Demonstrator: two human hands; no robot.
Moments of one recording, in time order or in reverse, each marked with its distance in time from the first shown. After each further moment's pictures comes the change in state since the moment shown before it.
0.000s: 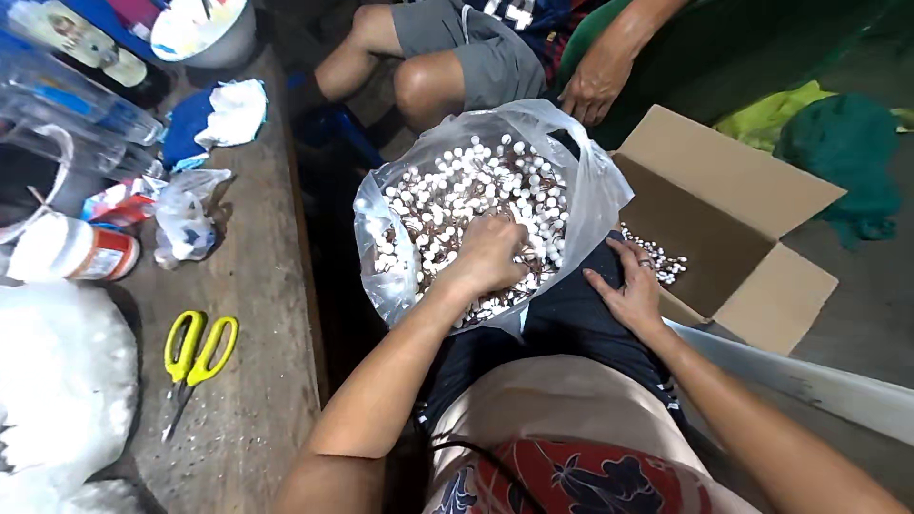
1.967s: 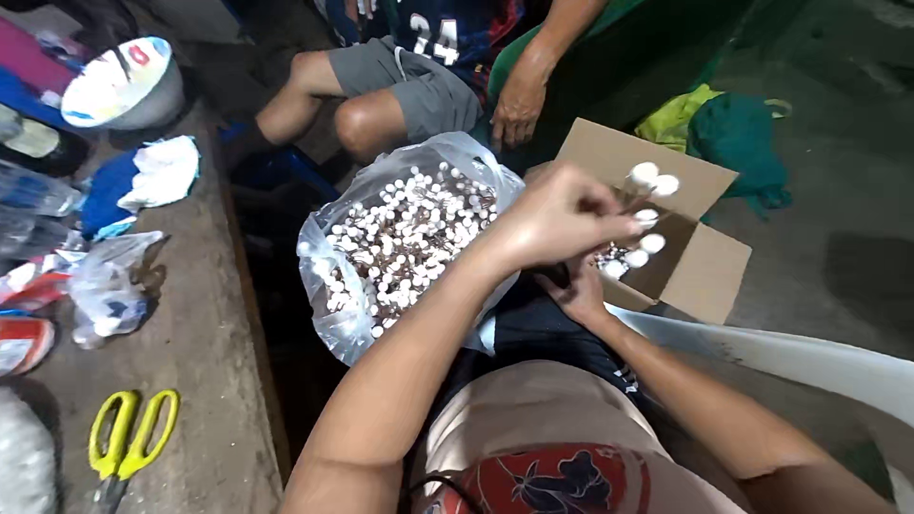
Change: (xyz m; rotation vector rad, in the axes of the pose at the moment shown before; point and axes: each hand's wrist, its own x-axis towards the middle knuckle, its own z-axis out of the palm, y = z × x) left_hand 0.032 0.107 -0.056 -0.618 -0.001 0.450; right_hand -0.001 -0.003 0.003 0.041 0.030 0.031
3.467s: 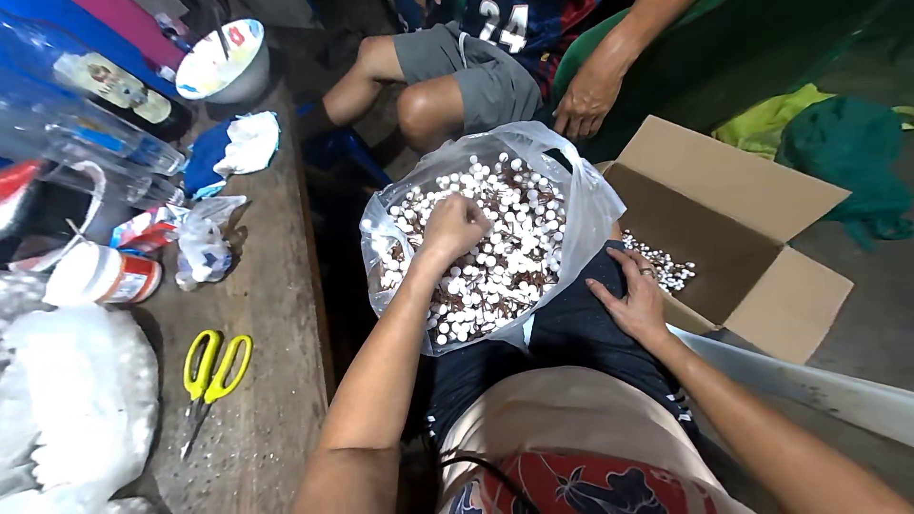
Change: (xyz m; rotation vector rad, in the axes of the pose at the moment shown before) left_hand -0.078 -0.110 -0.065 0.399 0.333 -0.719; right_hand 0.002 0.007 0.000 -0.032 -0.001 -0.047
